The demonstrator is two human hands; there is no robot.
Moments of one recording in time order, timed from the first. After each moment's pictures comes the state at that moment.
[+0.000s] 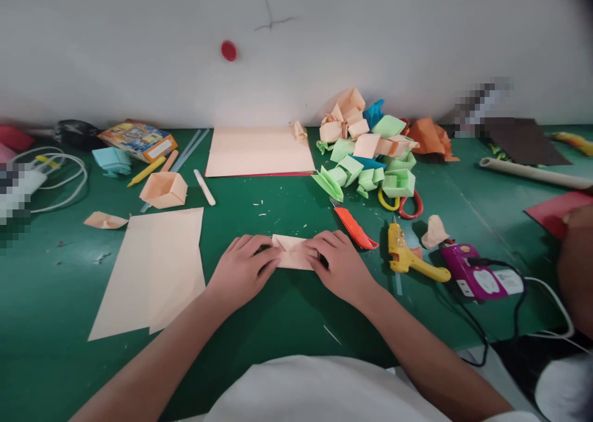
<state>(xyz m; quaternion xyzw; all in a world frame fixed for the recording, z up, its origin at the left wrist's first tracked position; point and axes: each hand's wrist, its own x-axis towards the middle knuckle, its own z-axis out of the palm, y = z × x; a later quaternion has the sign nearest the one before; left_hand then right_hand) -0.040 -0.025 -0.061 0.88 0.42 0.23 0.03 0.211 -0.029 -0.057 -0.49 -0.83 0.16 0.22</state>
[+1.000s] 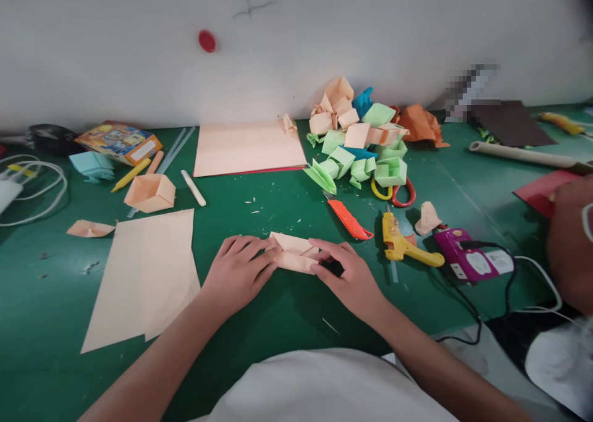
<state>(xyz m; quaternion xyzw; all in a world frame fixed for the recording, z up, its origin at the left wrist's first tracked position) -0.041 -0.028 -0.058 0.90 0.39 0.20 0.01 0.215 -0.066 -0.055 -0.57 -0.67 0.33 0.34</state>
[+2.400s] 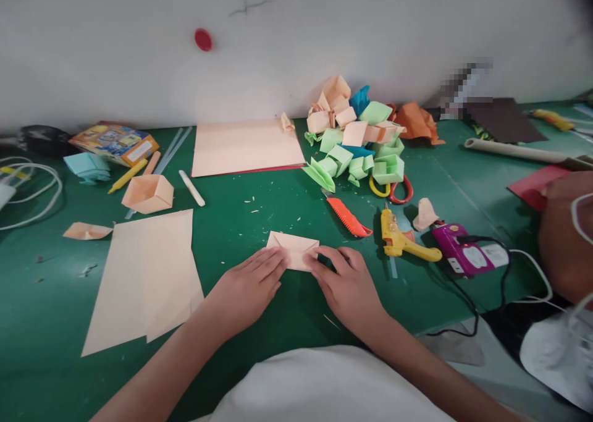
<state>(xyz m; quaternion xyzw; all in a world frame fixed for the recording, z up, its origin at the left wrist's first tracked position) -0.039 -0.050 -0.061 0.94 0.31 0.14 -0.01 0.208 -0.090 -0.062 -0.55 -0.81 0.01 0.19</state>
